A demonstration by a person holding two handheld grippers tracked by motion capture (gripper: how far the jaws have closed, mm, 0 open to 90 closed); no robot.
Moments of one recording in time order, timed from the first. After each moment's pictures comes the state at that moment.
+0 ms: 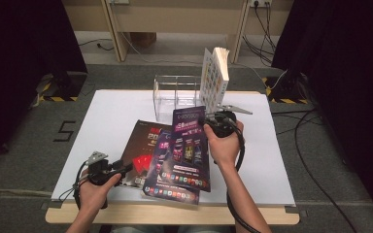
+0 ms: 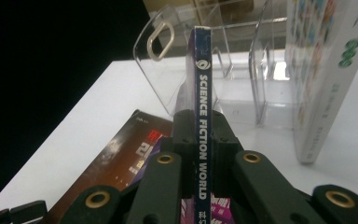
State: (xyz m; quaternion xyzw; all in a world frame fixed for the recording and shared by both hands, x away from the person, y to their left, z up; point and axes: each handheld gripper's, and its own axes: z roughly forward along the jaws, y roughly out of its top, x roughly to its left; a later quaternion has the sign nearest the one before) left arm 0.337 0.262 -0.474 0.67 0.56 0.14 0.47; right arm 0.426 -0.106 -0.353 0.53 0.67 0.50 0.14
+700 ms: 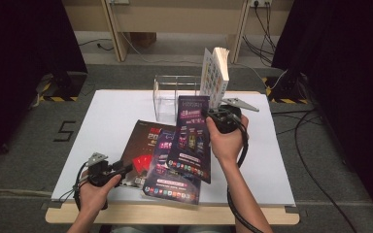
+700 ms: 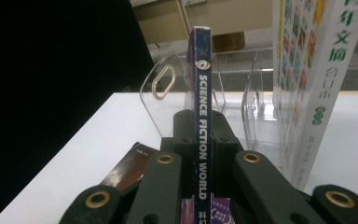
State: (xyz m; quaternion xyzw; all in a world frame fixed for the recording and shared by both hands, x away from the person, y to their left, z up) left arm 0.335 0.262 -0.476 0.67 0.56 0.15 0.47; right arm 0.419 -0.108 -0.324 0.51 0.65 0.53 0.19
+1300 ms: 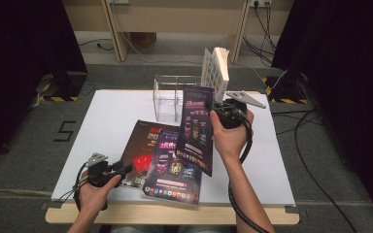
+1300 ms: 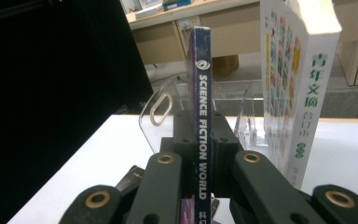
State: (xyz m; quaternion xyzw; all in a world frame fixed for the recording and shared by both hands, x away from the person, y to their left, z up) left arm 0.334 0.261 -0.477 0.67 0.56 0.15 0.47; right arm 0.417 -0.114 -0.304 0.50 0.63 0.55 0.22
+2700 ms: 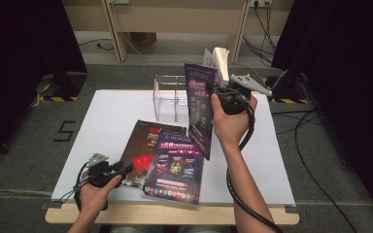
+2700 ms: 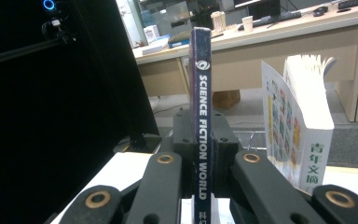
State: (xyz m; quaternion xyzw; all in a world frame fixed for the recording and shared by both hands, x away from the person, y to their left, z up) left arm 0.334 0.259 -0.477 0.67 0.56 0.15 0.47; right arm 0.425 -0.110 -0.264 0.48 0.59 0.59 0.25
